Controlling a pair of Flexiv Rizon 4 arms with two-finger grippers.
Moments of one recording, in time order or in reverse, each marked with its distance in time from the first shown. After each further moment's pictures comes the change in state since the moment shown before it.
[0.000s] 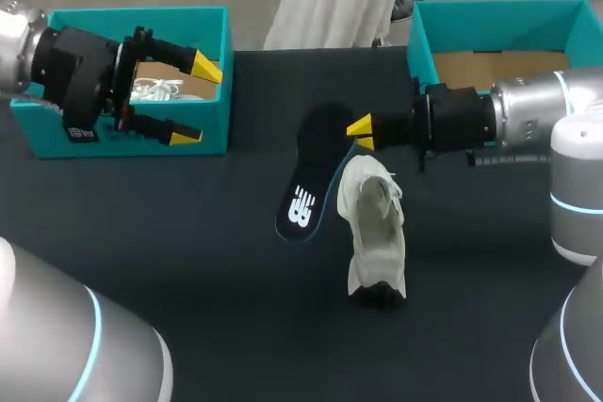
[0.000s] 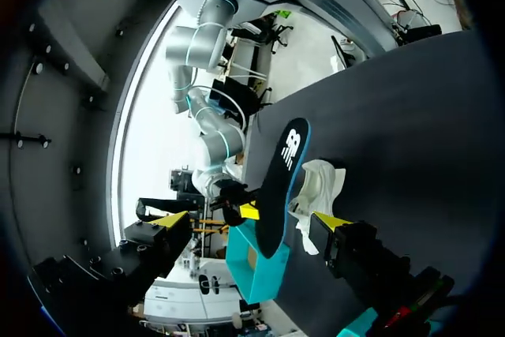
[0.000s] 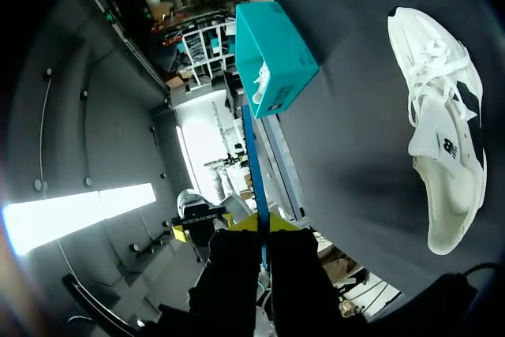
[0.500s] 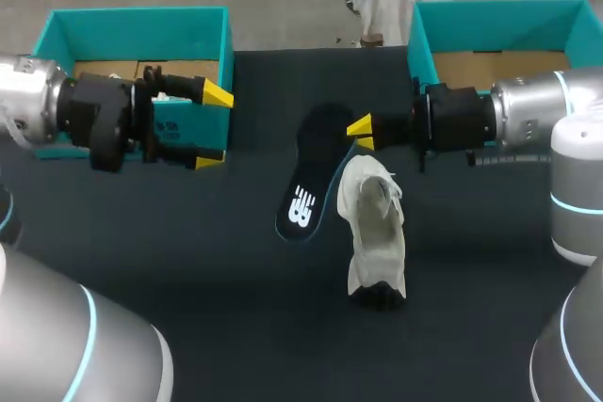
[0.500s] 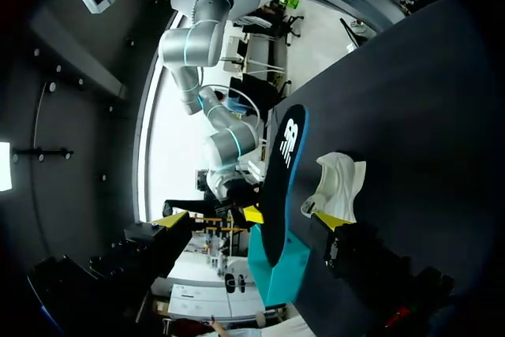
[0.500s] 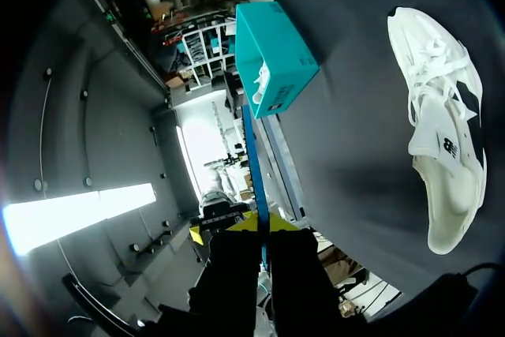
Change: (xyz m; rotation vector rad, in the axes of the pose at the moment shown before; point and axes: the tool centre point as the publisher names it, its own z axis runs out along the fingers) left arm 0.027 -0.001 0.035 -0.014 -0.174 0.039; right arm 0.000 0.000 0.000 0.000 0.000 0.000
